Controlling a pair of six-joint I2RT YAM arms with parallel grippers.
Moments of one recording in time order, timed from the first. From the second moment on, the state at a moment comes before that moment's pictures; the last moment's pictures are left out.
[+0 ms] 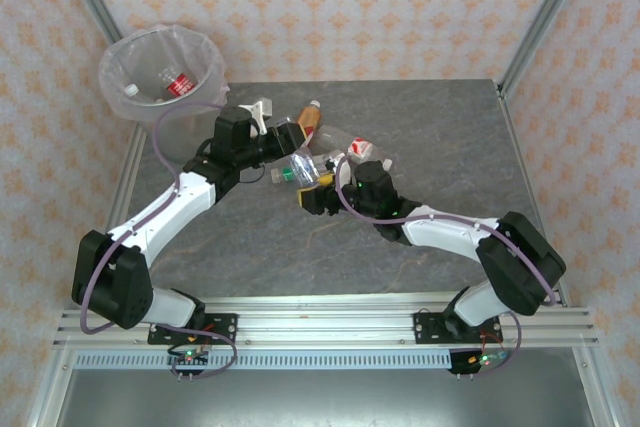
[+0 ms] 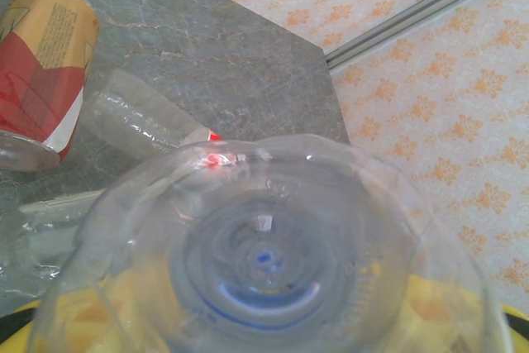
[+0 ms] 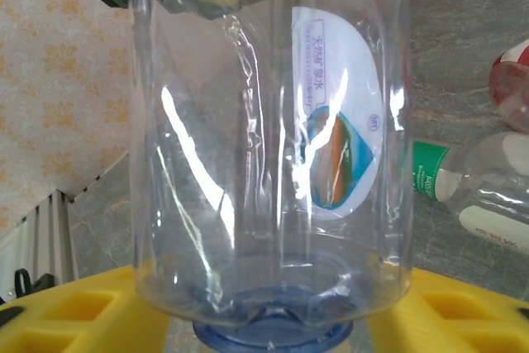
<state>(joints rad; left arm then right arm) -0.35 1.40 1.05 -0.08 0.36 -0.78 0.75 1.48 0.73 0.42 -0.35 0.37</state>
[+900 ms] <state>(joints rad) -0.35 1.40 1.12 -0.19 0.22 -0.70 0.75 1.31 0.65 0.34 0.08 0.30</state>
